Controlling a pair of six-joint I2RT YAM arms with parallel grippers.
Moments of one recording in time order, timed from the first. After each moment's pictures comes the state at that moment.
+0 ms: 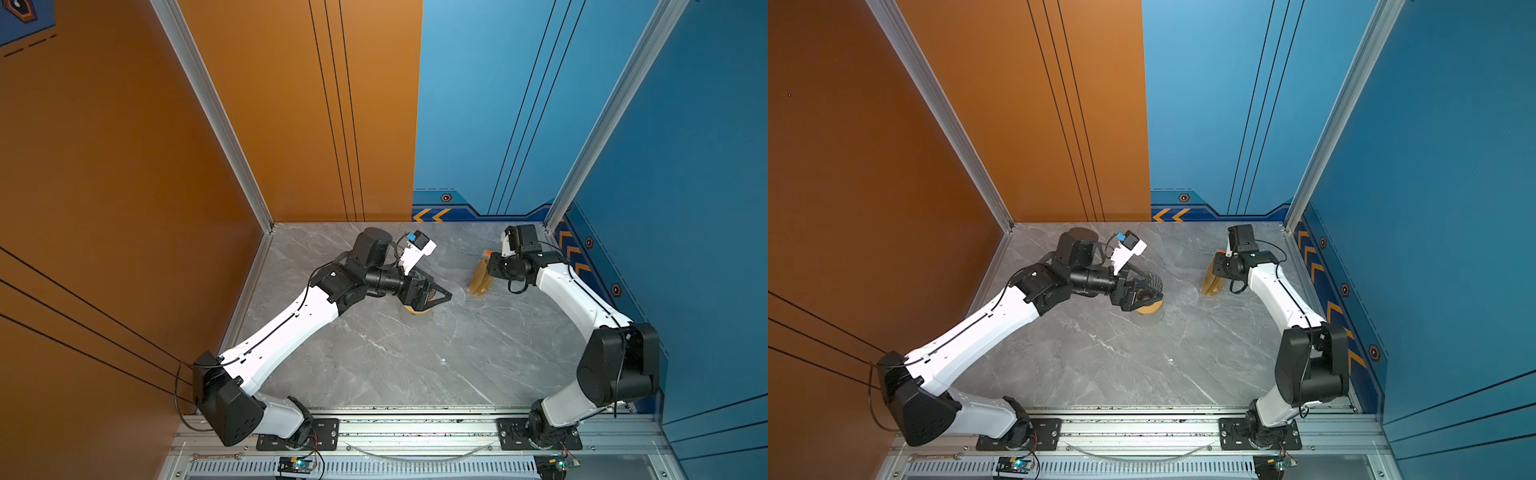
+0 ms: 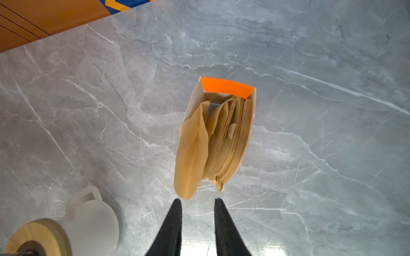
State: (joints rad) left arm -0.69 1.40 1.38 -0.48 0.71 -0.23; right arm 0.12 1.61 1.31 -0.63 -0.04 0.30
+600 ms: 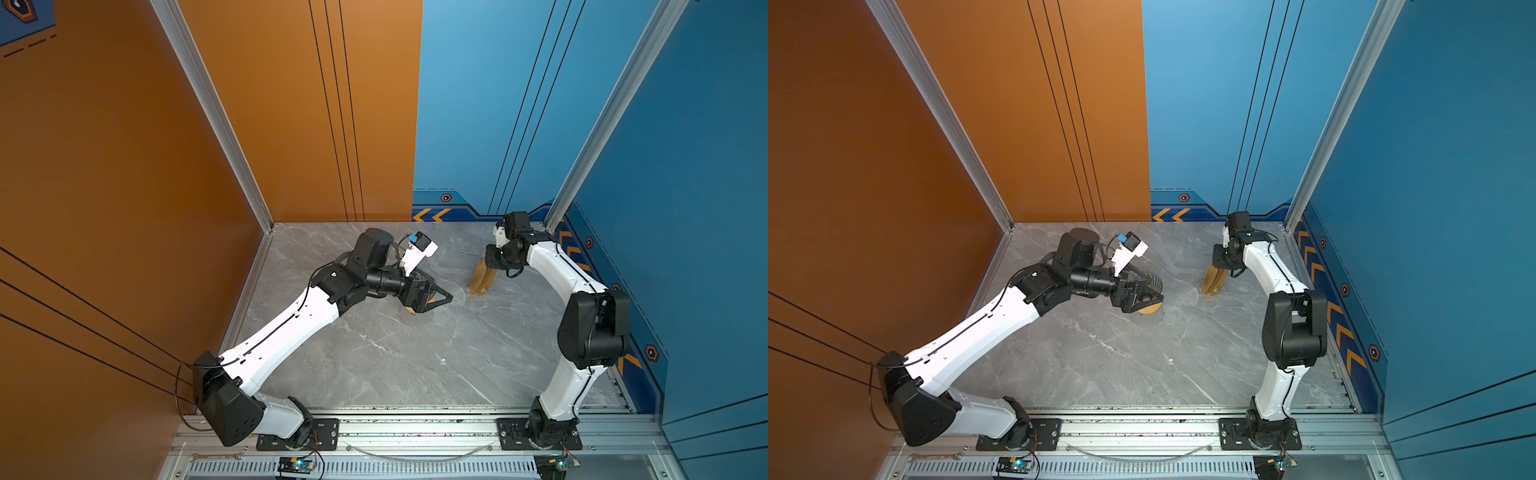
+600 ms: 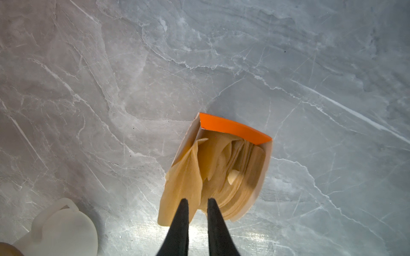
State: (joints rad) left arm -0.70 1.40 1.38 -0.49 0.71 -0.23; right arm 0.09 1.83 1.54 -0.76 -0.10 0.16
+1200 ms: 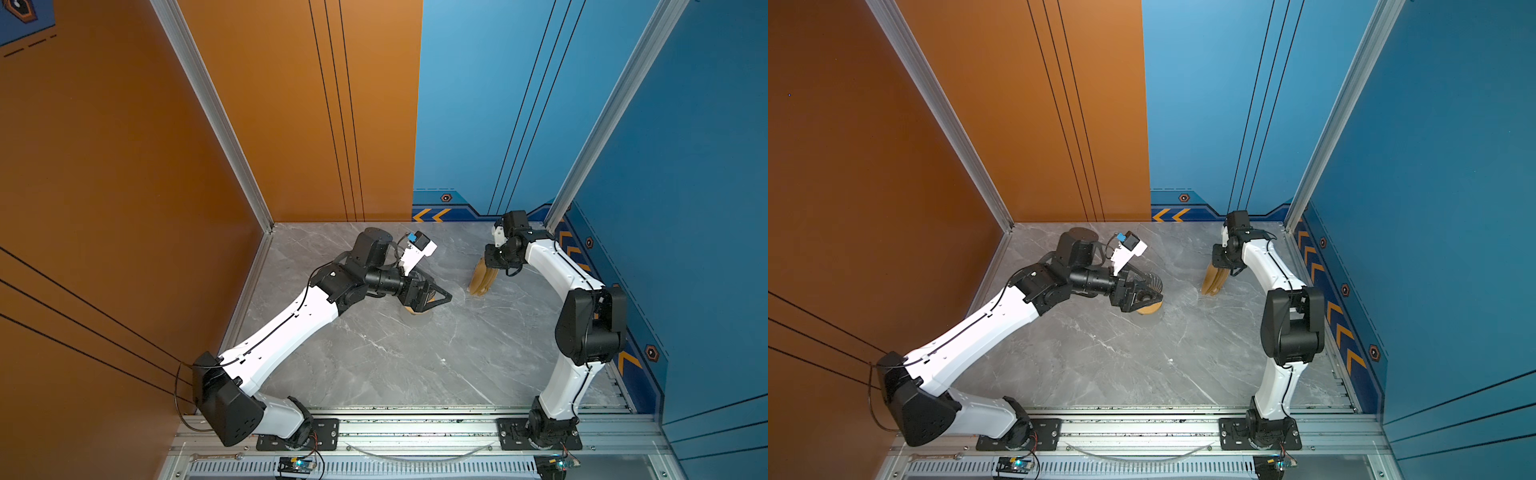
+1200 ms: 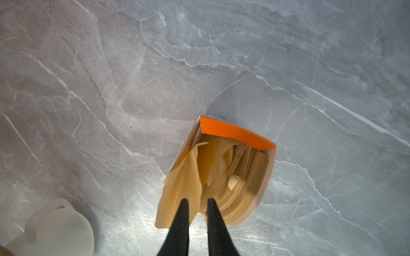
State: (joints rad) left arm -0.67 1.40 1.38 -0.49 0.73 -0.23; right arm 0.09 1.87 1.57 -0.78 -0.10 0.15
